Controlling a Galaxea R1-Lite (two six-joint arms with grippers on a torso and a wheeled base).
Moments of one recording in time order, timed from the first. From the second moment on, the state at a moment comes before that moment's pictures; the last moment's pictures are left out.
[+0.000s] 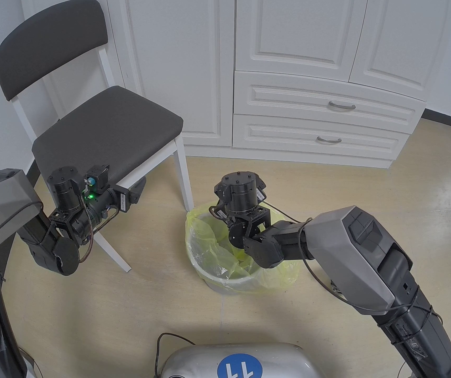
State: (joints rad) left arm -0.13 2.15 -0.82 -1.35 -0.11 0.23; right arm 0.69 2.70 -2.00 -0.55 -0.66 -0.57
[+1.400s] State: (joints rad) left arm -0.35 2.01 -0.66 -1.40 -0.07 0.17; right arm 0.59 2.69 -2.00 -0.67 -0.65 -0.54
